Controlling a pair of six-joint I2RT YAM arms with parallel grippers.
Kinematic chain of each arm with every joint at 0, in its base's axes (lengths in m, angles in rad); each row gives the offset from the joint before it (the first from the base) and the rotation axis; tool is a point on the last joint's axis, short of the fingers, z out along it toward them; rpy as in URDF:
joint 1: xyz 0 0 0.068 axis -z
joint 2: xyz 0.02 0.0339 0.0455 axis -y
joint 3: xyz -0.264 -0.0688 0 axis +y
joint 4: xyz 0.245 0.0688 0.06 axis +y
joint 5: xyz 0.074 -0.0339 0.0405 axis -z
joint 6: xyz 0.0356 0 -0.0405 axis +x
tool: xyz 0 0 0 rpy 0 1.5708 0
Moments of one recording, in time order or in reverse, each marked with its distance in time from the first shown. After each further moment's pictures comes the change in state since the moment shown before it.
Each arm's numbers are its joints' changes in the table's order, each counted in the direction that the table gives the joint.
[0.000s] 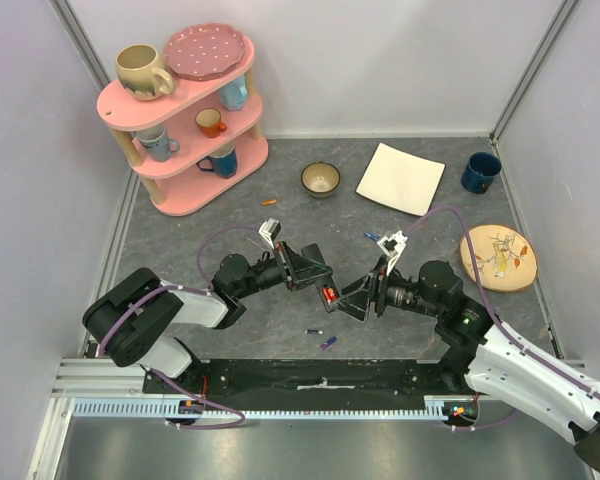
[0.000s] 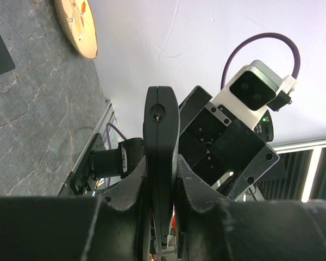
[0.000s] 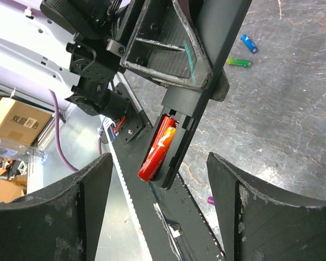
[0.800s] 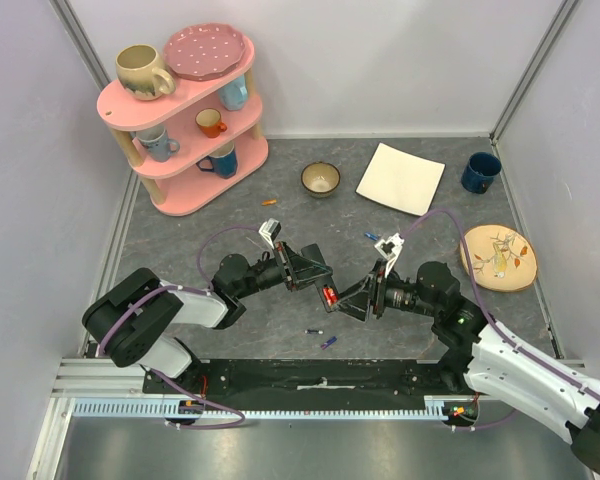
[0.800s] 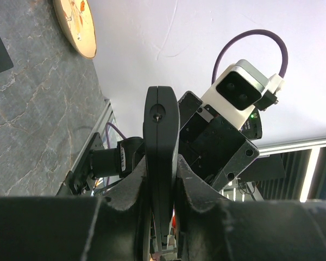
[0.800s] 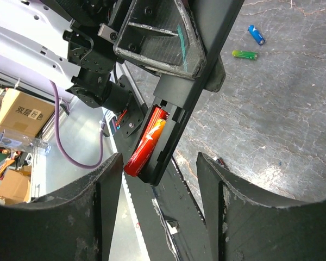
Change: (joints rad) left arm 0.000 0.002 0.000 0.000 0.003 -0.006; right arm 0.030 -0.025 0.067 -0.100 -0.089 0.002
